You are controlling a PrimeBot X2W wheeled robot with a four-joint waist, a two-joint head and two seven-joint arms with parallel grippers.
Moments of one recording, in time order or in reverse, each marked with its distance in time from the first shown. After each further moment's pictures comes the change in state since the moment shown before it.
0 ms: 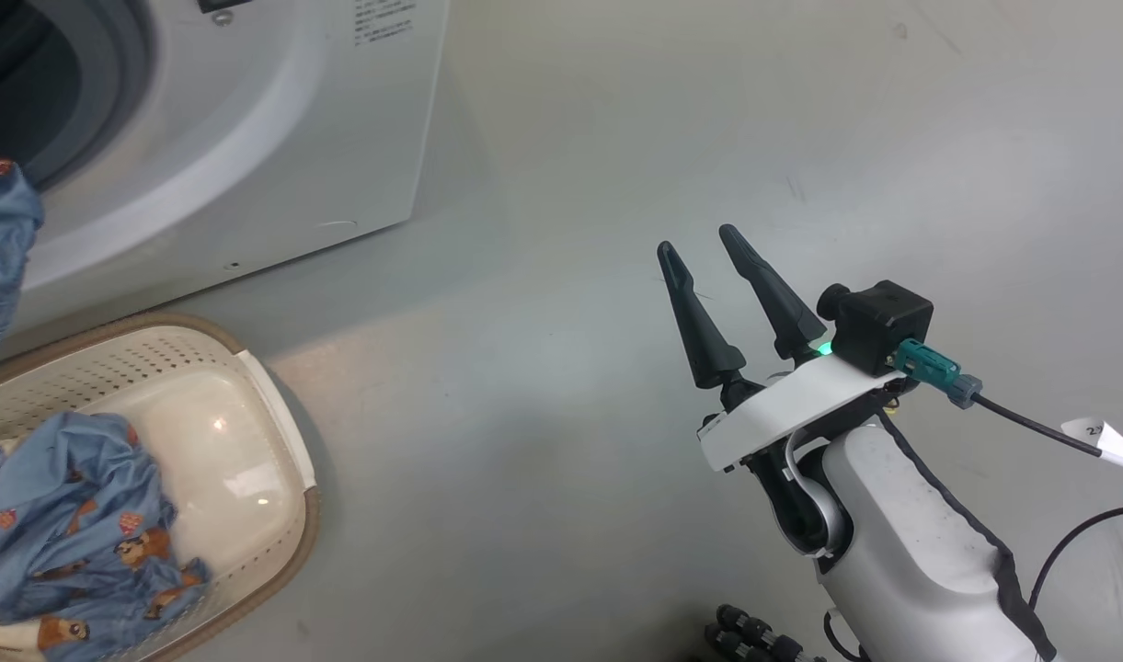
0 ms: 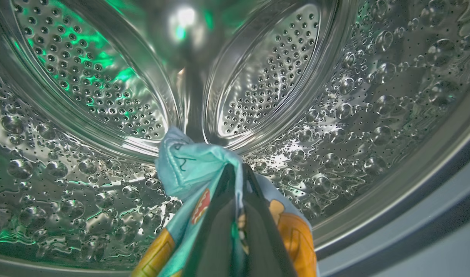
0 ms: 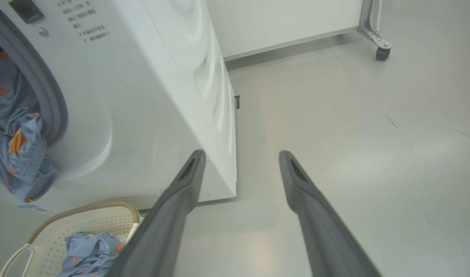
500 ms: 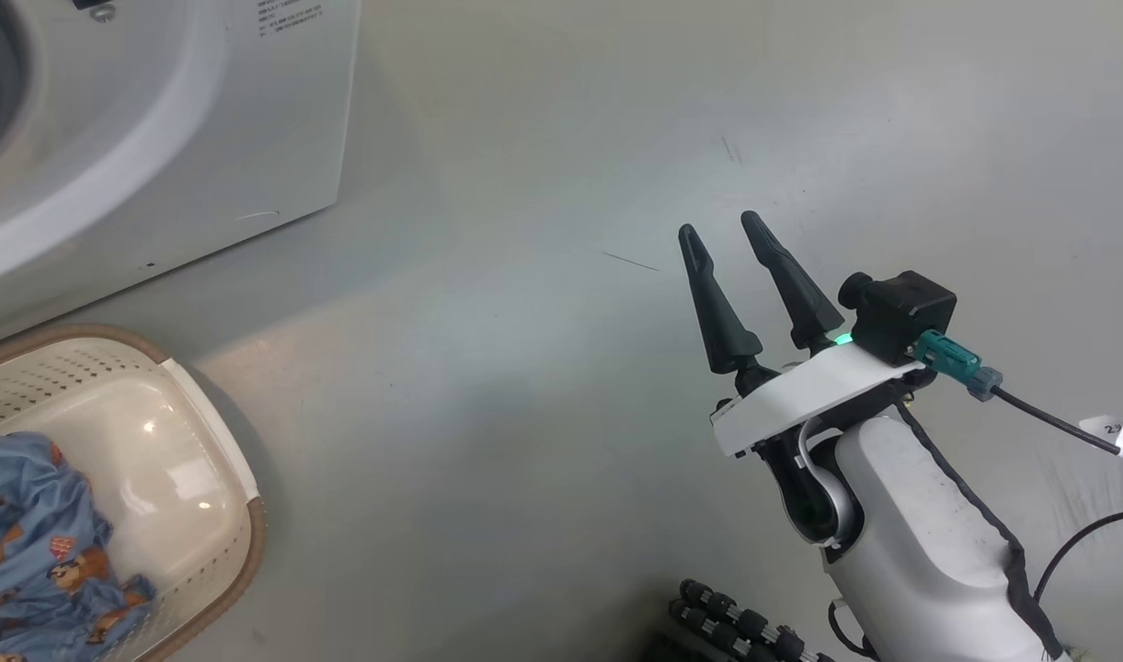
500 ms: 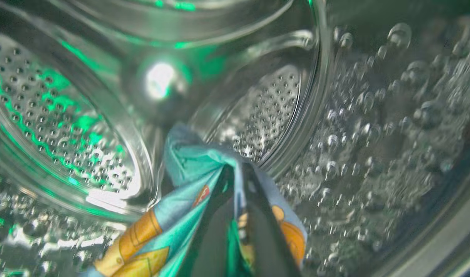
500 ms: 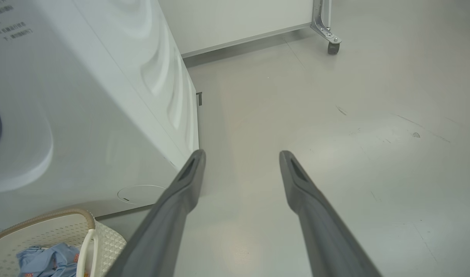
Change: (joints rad) left arm -0.178 0.001 0.035 0.066 0.072 -0.004 -0.163; right arm -0.003 0.009 -0.041 -0.002 0.000 0.000 0.000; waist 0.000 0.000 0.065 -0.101
